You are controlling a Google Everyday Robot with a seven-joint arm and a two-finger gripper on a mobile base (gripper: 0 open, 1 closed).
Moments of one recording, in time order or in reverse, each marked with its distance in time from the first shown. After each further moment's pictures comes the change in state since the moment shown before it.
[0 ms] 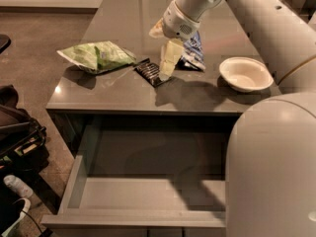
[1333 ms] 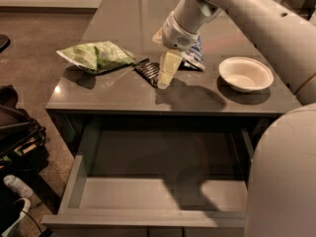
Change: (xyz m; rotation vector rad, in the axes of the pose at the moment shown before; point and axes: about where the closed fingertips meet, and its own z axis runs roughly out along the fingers) arm 0.016 0.004 0.016 0.092 0.062 0.036
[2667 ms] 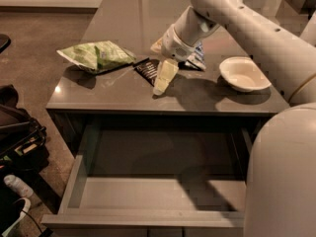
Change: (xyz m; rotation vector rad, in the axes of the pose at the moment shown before) arm 0.004 -0.003 0.038 -0.029 -0.104 0.046
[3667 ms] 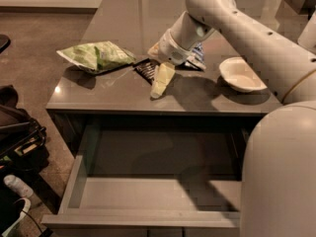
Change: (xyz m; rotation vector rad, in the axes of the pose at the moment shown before) arm 0.003 0.000 0.015 -0.016 -0.010 0.014
